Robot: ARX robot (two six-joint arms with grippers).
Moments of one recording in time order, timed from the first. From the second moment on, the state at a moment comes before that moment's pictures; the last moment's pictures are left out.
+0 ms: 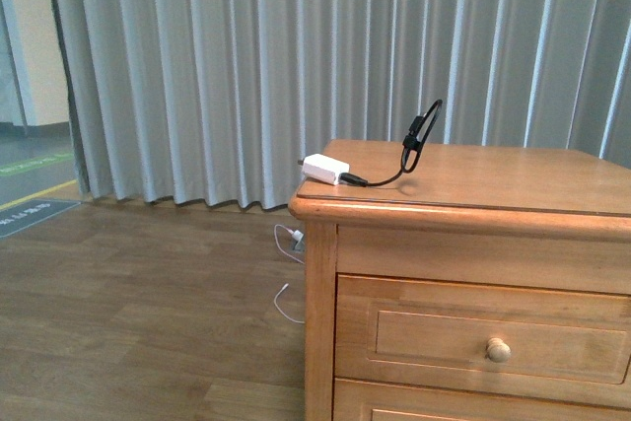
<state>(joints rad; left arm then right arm) 0.00 0.00 0.01 -0.01 0.00 0.00 0.00 0.00 0.01 0.00 0.00 0.00</state>
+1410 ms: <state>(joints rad) 0.00 0.00 0.01 -0.01 0.00 0.00 0.06 0.34 0.08 0.03 -0.07 0.03</state>
